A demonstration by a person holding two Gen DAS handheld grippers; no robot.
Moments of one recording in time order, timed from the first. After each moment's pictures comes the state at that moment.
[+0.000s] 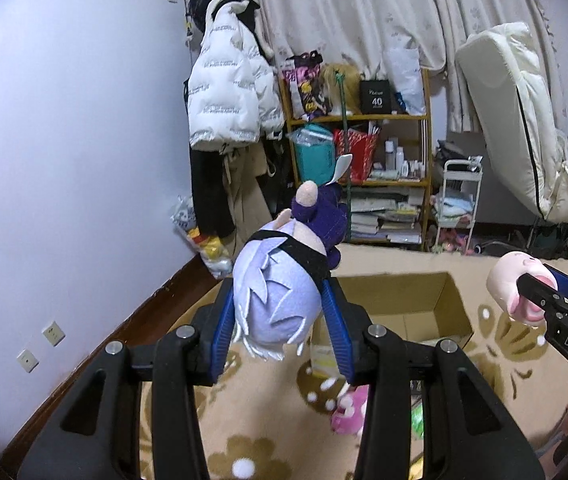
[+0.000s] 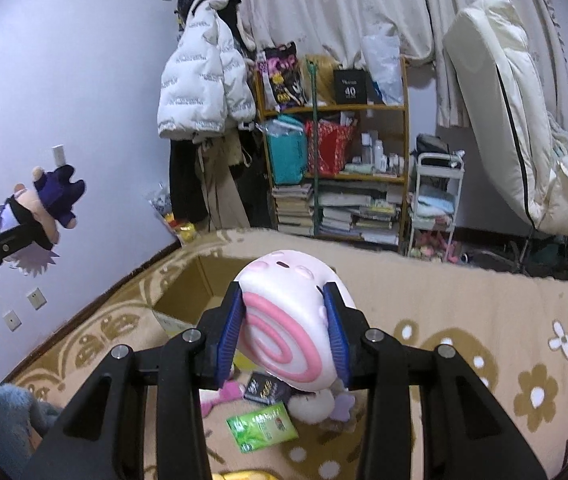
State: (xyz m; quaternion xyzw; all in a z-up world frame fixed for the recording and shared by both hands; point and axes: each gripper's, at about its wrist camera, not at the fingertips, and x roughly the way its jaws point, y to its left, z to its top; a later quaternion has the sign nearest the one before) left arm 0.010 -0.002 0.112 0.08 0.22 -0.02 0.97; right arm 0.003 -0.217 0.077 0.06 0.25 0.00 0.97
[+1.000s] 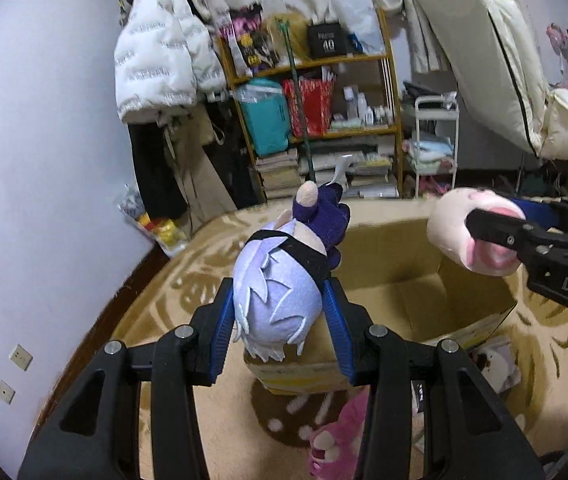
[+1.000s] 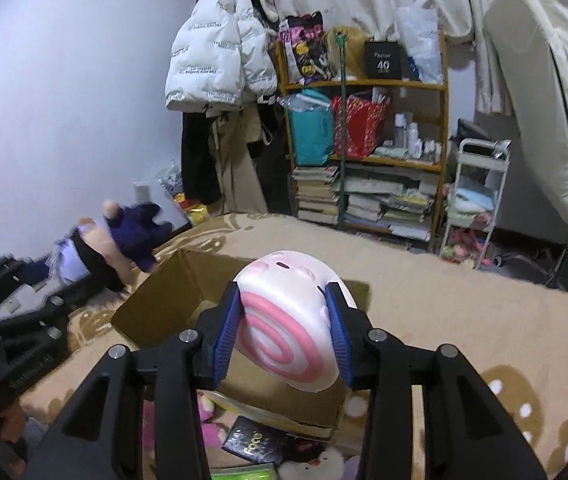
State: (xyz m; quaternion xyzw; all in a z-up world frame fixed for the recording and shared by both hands) left arm 0.117 -0.068 -0.010 0.14 0.28 -0.09 0.95; right arm 0.114 -0.226 0.008 0.05 0.29 0.06 0.95
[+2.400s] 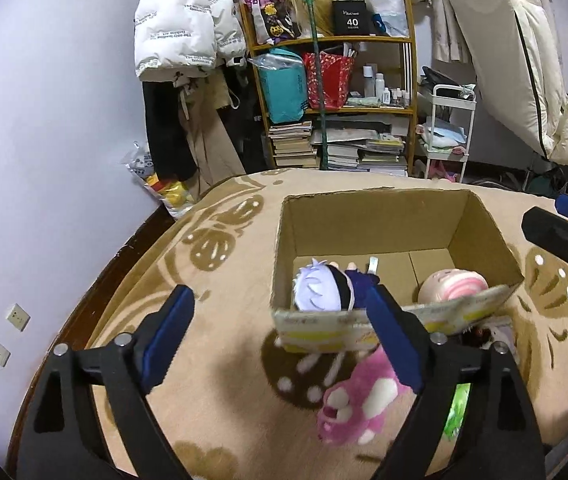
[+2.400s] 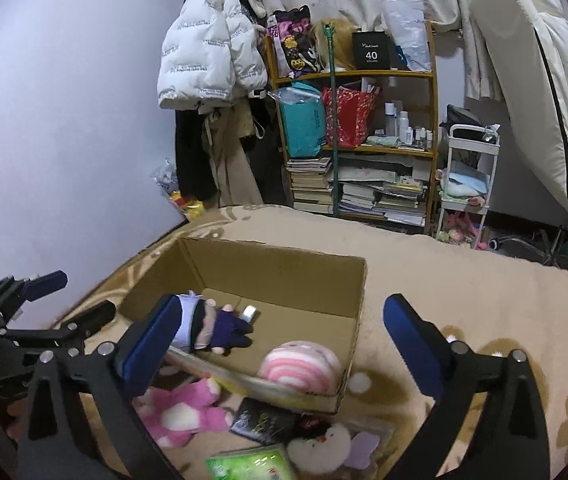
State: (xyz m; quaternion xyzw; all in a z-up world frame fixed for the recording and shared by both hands) left arm 0.104 -0.036 -0.019 0.10 0.33 -0.06 0.94; right arm 0.090 -0.226 0.009 0.07 0.30 0.05 0.95
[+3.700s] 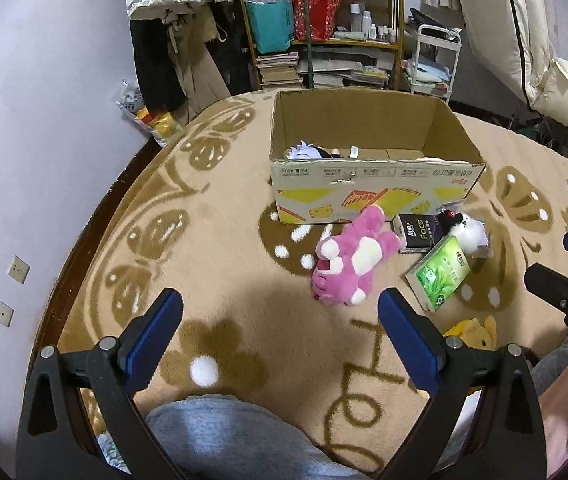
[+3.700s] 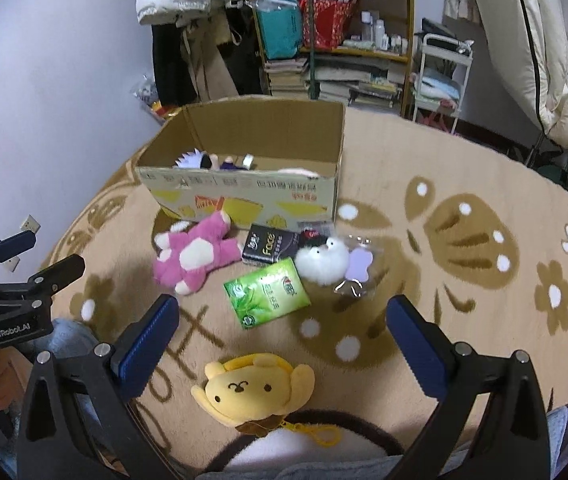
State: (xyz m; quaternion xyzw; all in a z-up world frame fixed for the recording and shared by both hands) left arm 0.029 -0.003 -0.030 0.10 0.45 -0.08 0.88; right arm -0.012 -0.205 -0.015 0.07 0.47 0.00 0.88
